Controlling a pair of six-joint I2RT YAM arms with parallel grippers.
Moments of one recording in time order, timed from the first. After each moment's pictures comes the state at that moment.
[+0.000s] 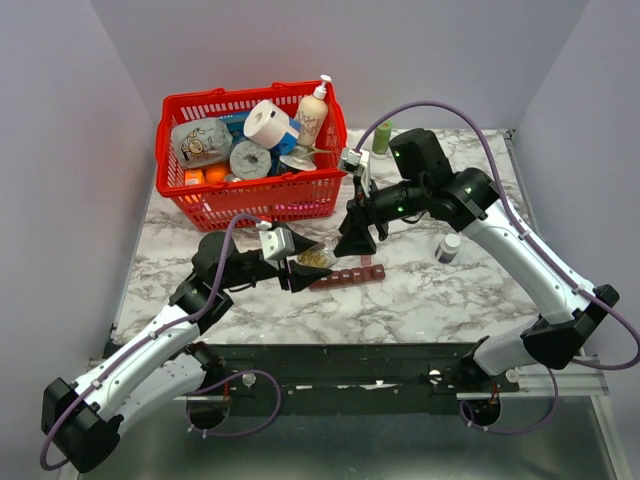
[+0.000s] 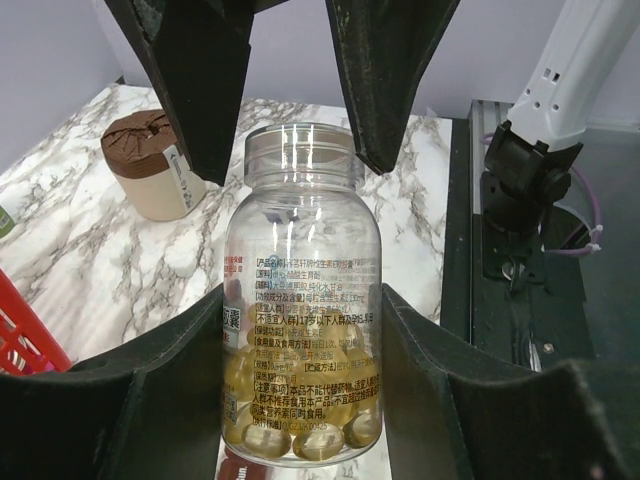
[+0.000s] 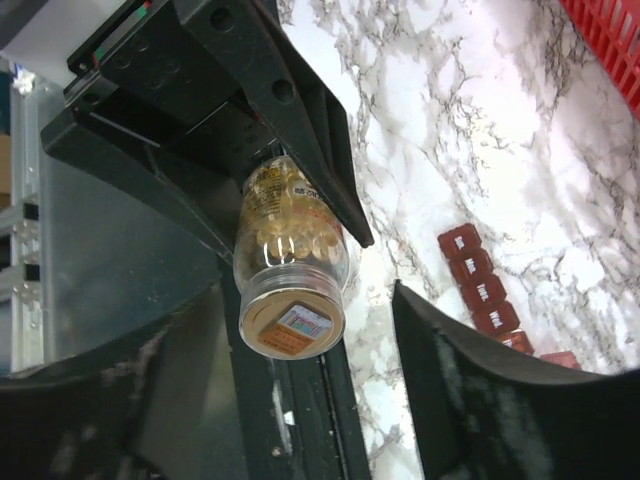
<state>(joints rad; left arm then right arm) -0.66 0.79 0.60 0.25 0.69 0.00 0.72 1.45 1.68 -0.91 -0.74 -0.10</state>
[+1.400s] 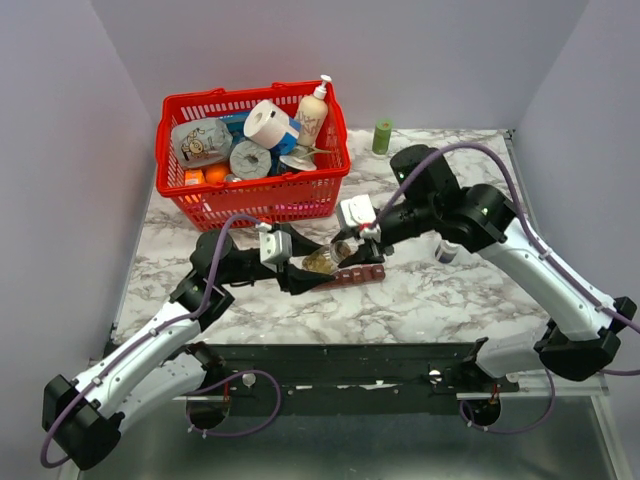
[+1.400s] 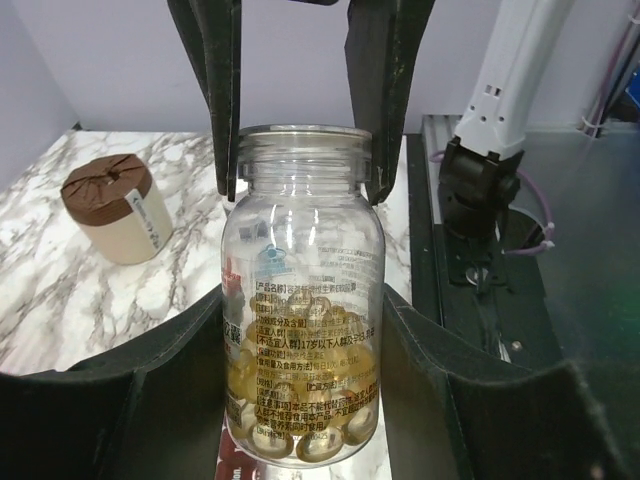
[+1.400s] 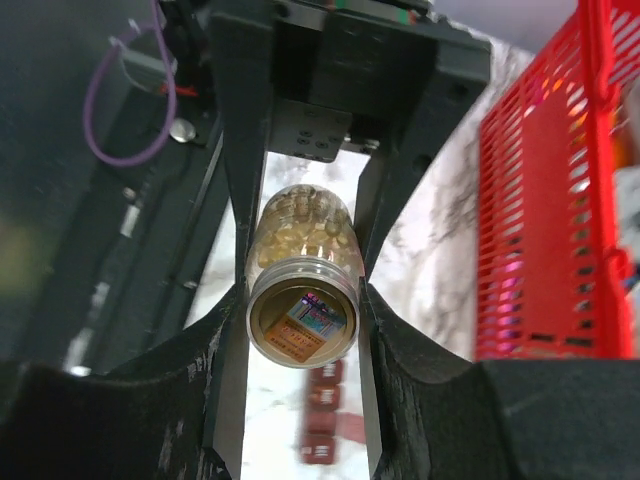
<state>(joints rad) -0.66 0.82 0.63 0.30 0.80 -0.02 0.84 1.38 1.70 -0.96 -0.76 -0.74</state>
